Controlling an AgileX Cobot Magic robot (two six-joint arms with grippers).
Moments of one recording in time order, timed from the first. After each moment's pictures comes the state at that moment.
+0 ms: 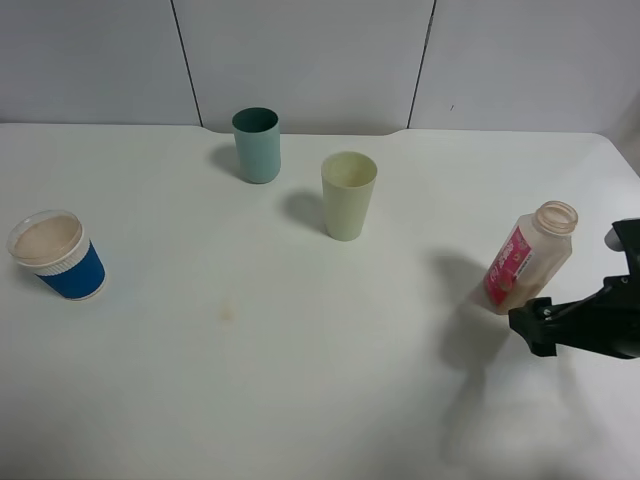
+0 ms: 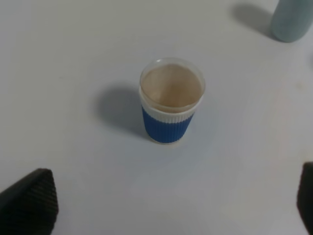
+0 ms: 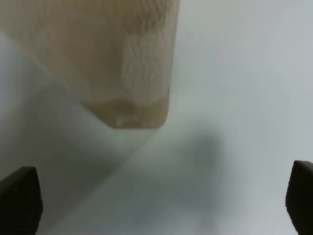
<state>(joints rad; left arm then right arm) -0.05 -0.01 -0.51 0.05 1.06 -0.14 0.10 1.18 -0.13 -0.09 -0.09 0.03</state>
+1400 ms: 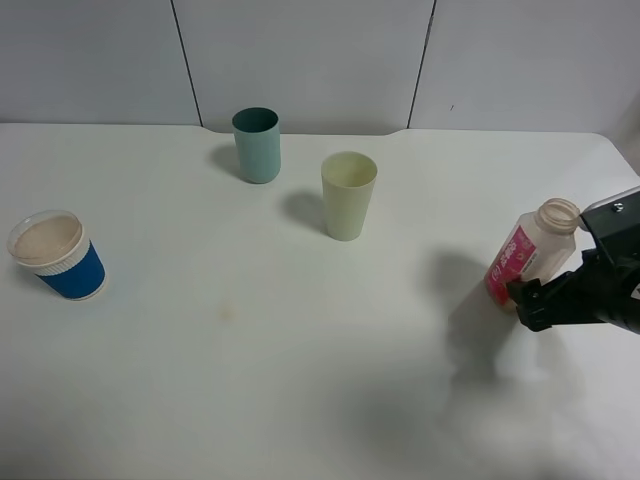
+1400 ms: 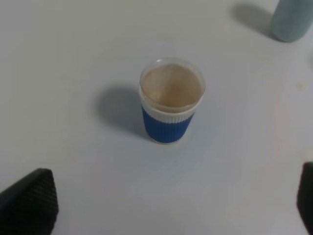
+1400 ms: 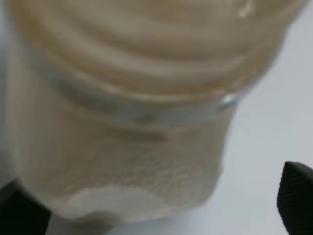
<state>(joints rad) -0.05 -0.01 -0.51 0.05 1.06 -0.14 0.10 1.42 -0.13 0.11 -0.52 -0.44</state>
